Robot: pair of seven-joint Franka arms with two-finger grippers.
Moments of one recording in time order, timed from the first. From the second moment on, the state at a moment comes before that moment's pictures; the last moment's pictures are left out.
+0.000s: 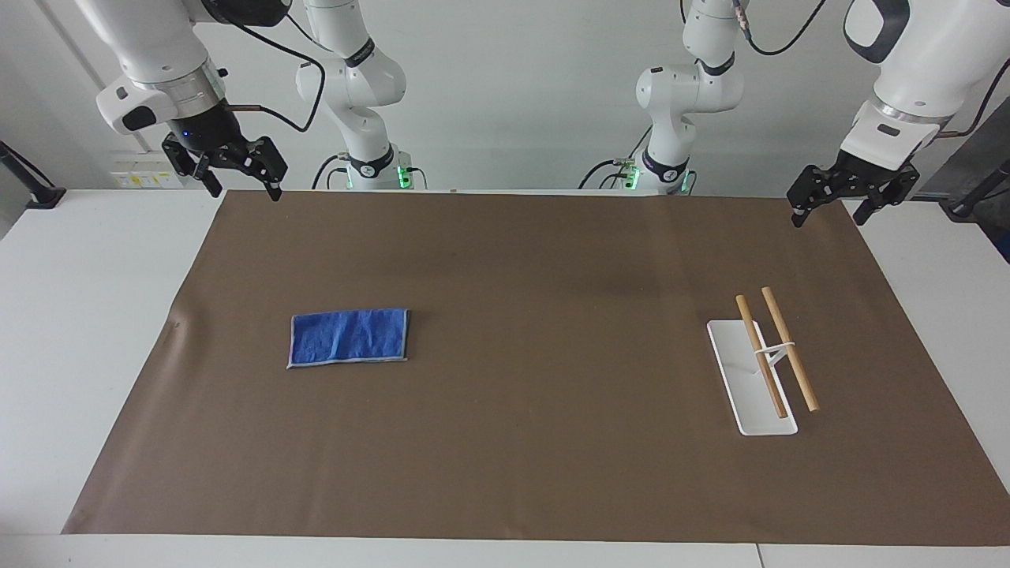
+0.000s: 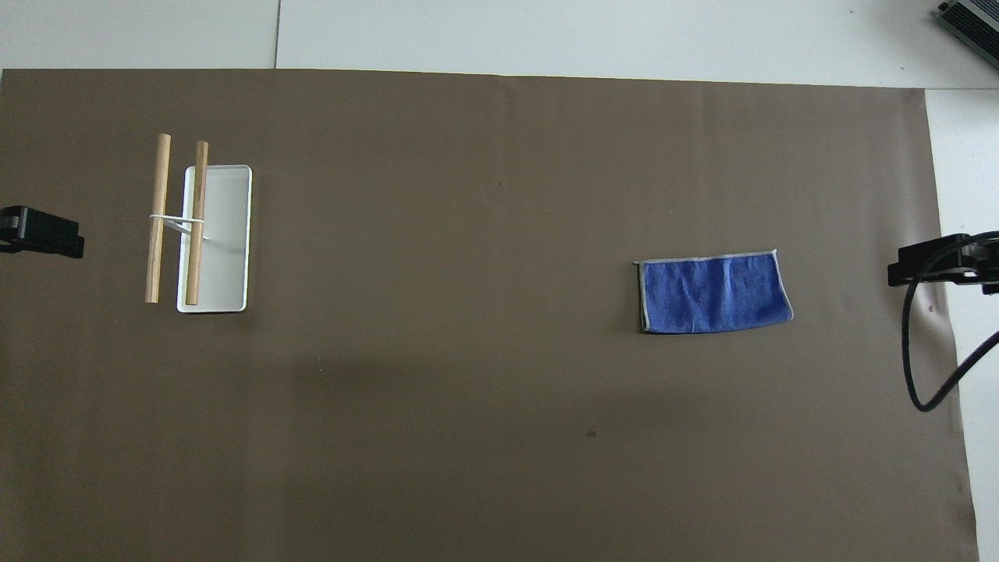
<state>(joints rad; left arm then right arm) -0.06 -0.01 0.03 -1.56 0.05 1.58 0.04 0.05 -0.05 -0.10 -1.58 0.00 1.50 0.04</state>
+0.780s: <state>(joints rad) -0.06 -0.01 0.03 -1.56 0.05 1.58 0.04 0.05 -0.05 -0.10 -1.59 -0.02 1.52 0.04</state>
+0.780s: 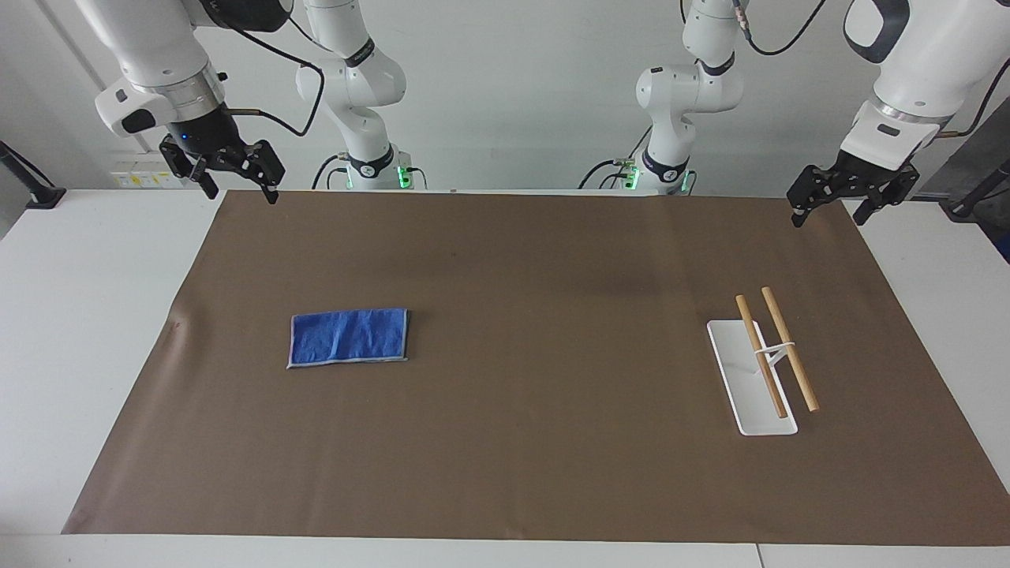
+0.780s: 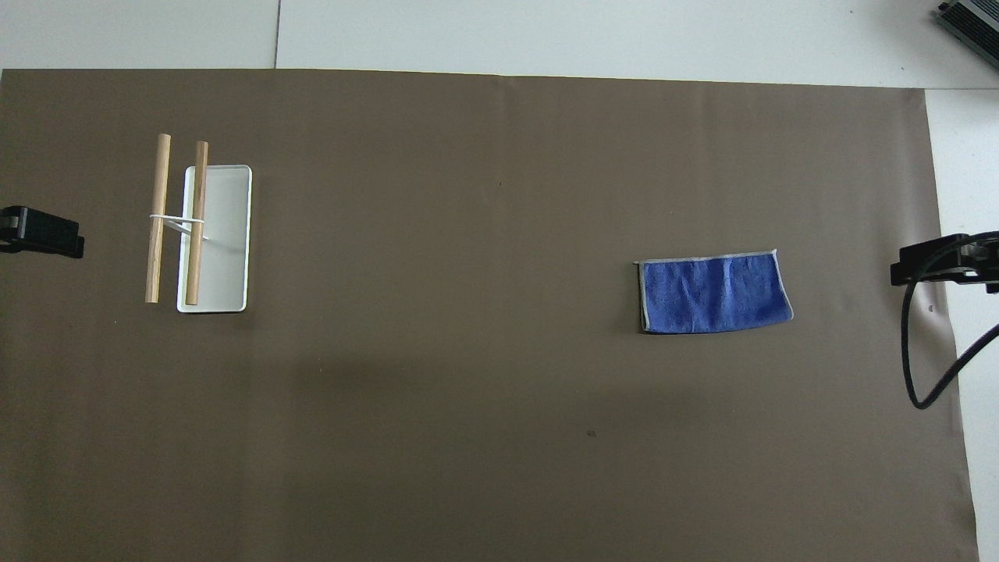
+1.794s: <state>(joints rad) -0.06 -0.01 0.03 -1.56 0.05 1.58 0.04 0.09 -0.07 -0.10 -1.85 -0.02 1.83 0.02</state>
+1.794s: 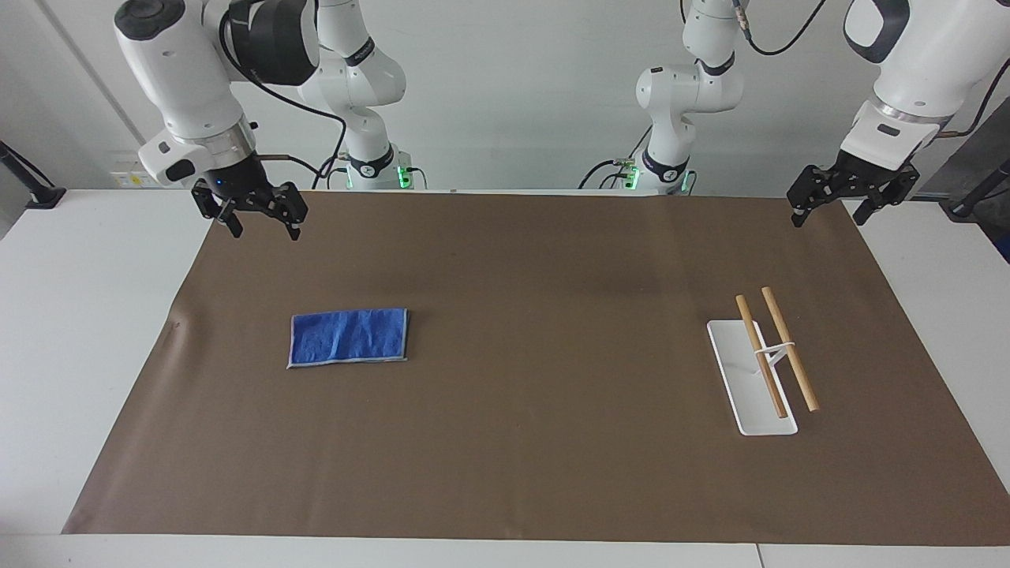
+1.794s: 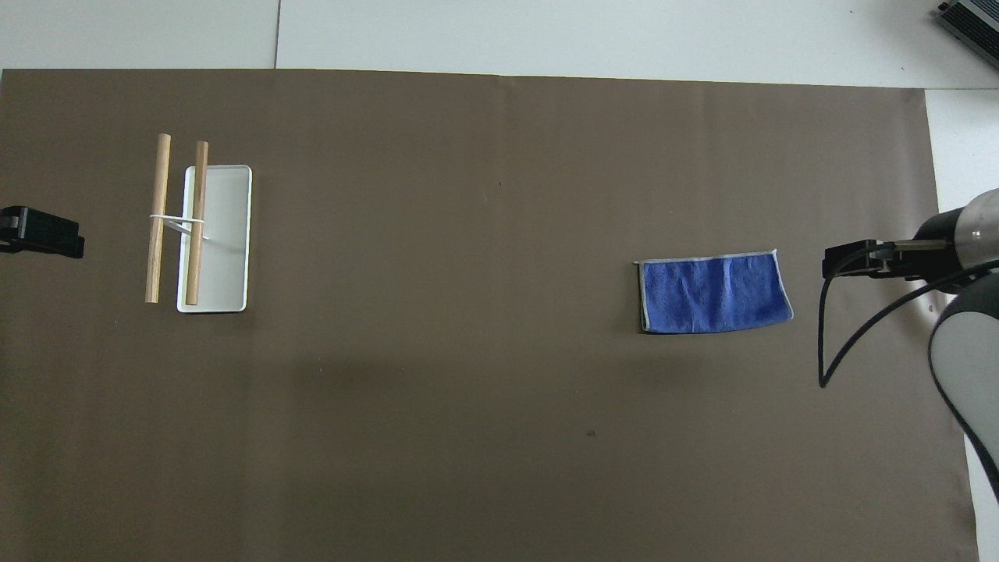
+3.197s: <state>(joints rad) -0.06 -0.01 0.03 -1.56 0.05 1.58 0.04 0.10 0.19 -0.10 -2.22 0.14 2.50 -0.24</state>
